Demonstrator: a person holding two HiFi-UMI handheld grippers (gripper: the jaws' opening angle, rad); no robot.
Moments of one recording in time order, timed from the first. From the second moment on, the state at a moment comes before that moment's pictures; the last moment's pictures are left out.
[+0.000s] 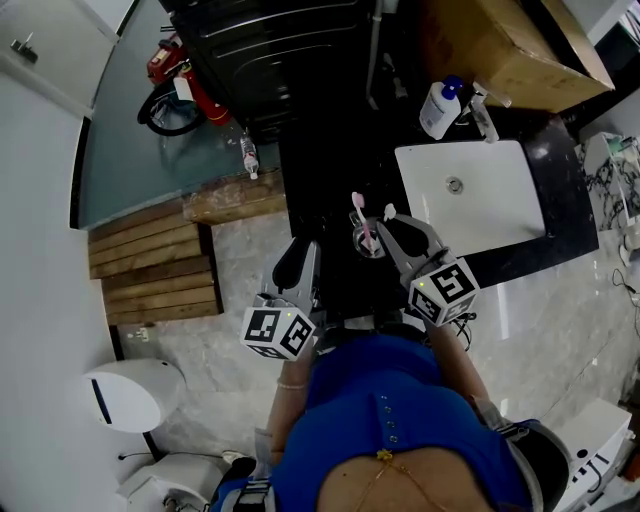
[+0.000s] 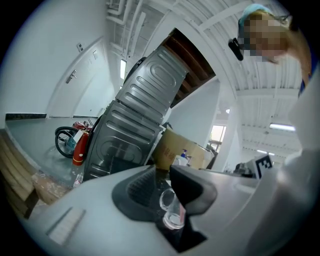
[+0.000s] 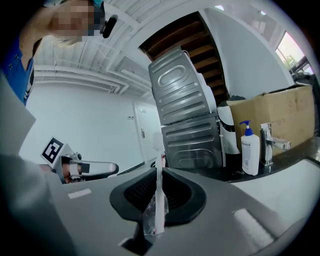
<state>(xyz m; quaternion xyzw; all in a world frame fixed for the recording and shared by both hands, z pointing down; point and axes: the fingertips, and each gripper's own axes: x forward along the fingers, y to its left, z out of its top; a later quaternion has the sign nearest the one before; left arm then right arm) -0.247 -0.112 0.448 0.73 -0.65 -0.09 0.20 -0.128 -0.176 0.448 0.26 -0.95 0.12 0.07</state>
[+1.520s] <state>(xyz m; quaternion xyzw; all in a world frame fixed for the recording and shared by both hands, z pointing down) -0.246 -0.109 0.446 0.73 -0.64 -0.10 0.21 -0.131 -0.189 0.497 0.29 -0.94 0.08 0.14</state>
